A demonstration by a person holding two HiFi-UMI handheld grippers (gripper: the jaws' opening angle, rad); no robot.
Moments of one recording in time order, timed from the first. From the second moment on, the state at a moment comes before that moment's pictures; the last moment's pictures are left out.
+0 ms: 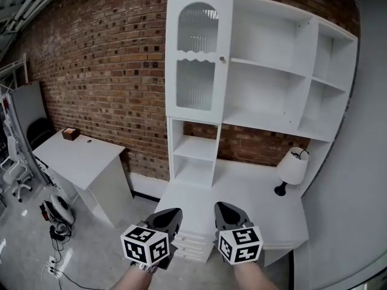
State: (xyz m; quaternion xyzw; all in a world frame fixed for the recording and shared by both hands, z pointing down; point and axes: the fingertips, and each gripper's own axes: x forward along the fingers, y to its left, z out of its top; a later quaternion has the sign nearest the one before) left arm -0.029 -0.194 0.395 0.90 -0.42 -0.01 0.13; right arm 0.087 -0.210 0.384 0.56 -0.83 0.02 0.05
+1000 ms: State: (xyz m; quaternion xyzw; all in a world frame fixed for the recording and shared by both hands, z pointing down) left arm 0.052 -0.144 0.413 0.88 -0.46 0.00 0.13; right arm 0.152 -0.157 0.408 0.50 -0.86 0.03 0.04
